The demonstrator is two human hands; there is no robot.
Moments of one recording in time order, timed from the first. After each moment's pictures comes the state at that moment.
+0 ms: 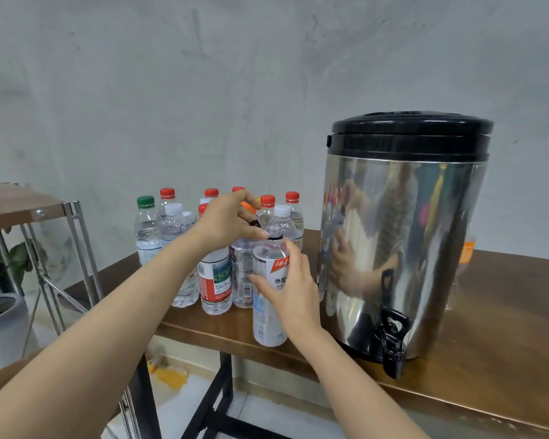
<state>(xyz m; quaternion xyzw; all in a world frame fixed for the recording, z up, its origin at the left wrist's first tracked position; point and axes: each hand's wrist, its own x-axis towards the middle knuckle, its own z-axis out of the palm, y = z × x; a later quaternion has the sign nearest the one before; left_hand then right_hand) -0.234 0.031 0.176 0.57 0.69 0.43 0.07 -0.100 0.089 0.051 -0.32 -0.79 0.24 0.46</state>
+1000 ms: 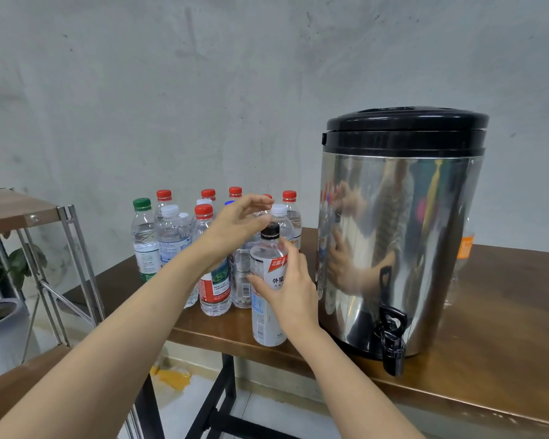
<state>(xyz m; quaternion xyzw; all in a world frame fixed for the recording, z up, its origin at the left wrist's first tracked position) -0.223 0.040 0.158 0.59 0.59 0.54 0.14 -0.101 0.088 0.053 -0.33 -0.78 0.25 0.47</state>
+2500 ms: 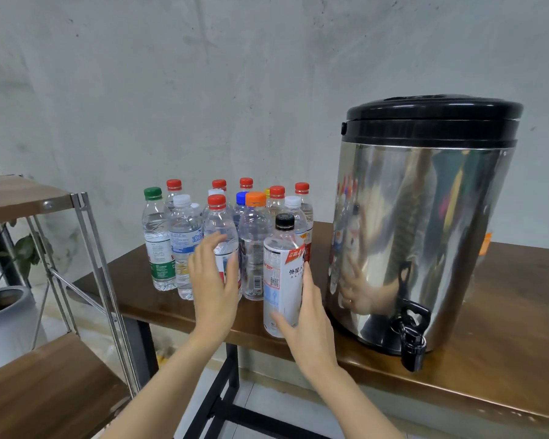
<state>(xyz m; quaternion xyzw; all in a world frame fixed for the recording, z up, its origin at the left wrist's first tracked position) -0.233 0.012 0.038 0.43 0.64 0.61 -0.17 -0.086 0.075 -0.008 -0.34 -0.81 0.25 0.40</state>
